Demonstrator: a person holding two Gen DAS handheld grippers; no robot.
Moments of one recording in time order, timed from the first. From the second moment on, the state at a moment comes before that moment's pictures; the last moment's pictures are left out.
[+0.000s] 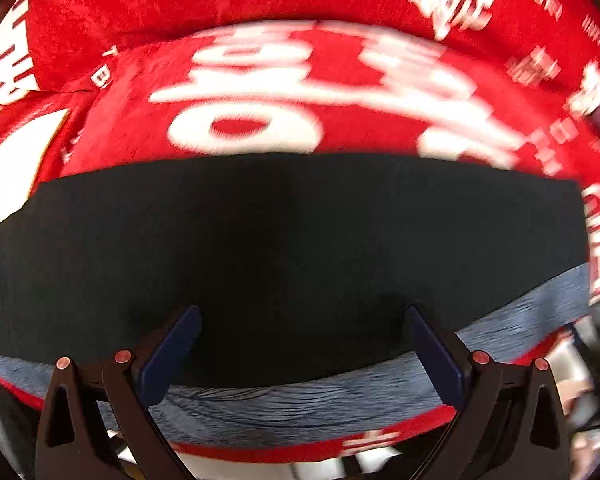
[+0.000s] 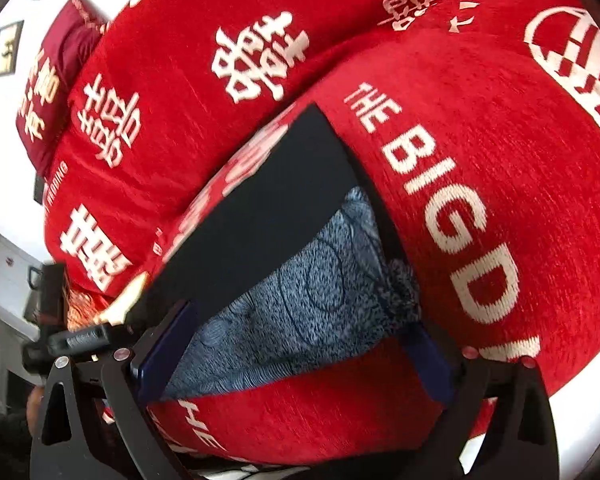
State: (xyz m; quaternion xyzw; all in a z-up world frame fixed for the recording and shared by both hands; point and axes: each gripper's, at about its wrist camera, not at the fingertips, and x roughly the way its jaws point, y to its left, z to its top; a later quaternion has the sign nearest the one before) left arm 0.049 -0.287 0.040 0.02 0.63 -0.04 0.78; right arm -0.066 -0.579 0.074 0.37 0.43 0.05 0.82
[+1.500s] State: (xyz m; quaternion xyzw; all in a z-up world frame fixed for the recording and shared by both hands) left arm 0.042 -0.280 0.039 0.02 0.60 -0.07 0.80; right arm -0.032 -0.462 0.185 0.16 0.42 0.03 0.89
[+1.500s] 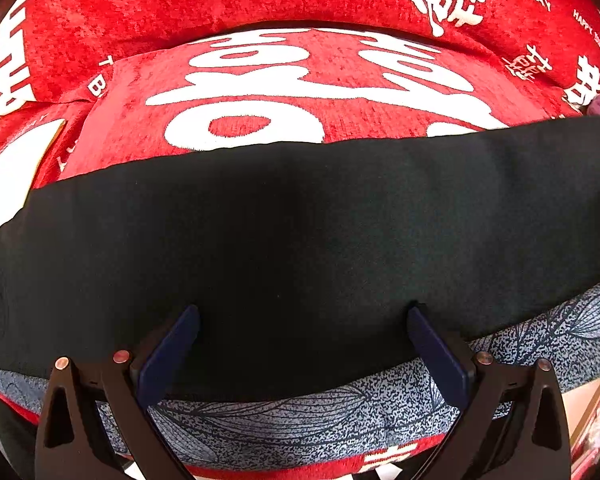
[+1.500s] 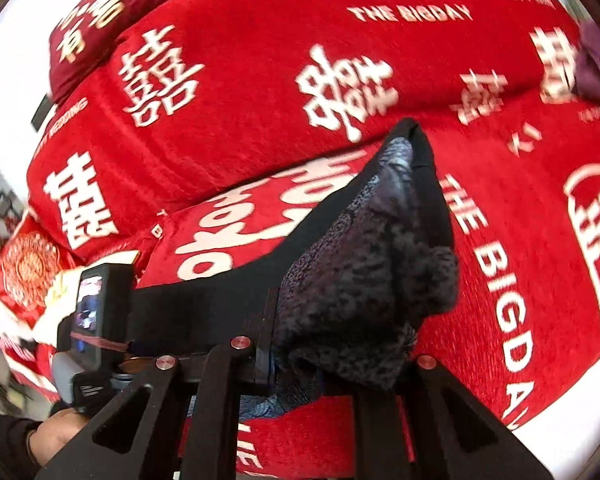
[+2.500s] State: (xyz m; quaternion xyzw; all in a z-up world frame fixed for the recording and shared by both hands) left arm 0.021 0.078 0.062 -0.21 0.56 0.10 0.80; right arm -0.011 -0.094 0.105 -0.30 0.43 0.25 0.82
